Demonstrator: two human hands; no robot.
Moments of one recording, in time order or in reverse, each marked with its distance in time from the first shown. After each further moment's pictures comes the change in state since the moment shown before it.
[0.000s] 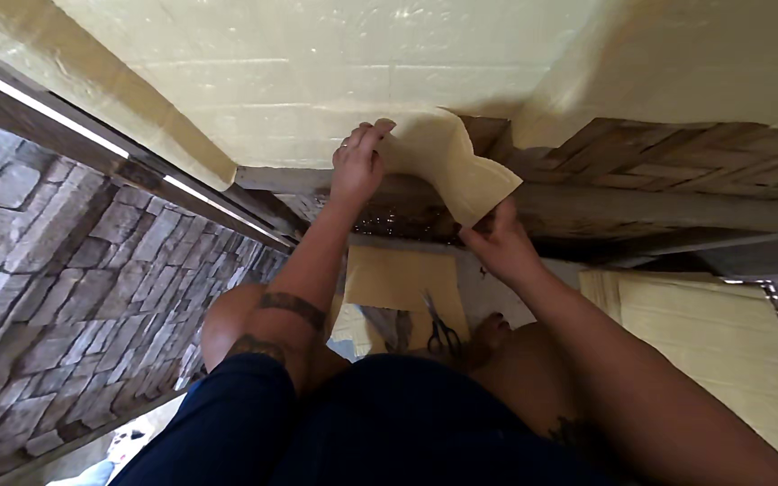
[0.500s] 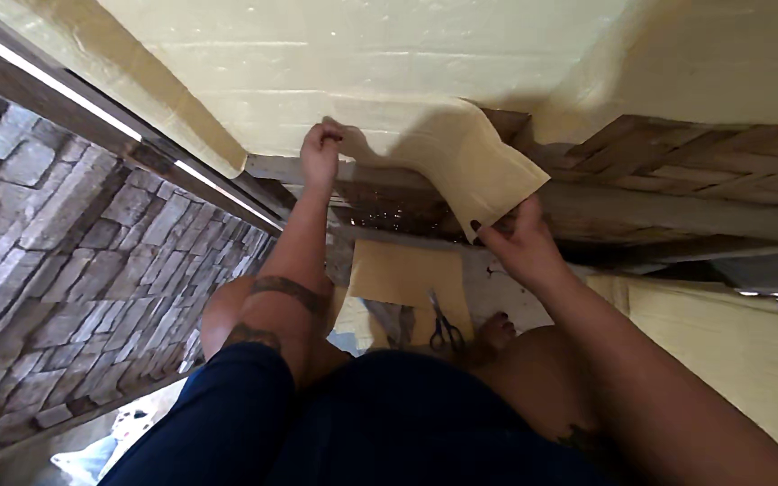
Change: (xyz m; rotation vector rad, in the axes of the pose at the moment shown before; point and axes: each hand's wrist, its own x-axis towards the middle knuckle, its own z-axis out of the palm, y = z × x) left_hand -0.008 -0.065 -0.032 -0.365 0.154 -0.461; right_hand -0.010 -0.009 -0.008 0.008 -0.021 0.001
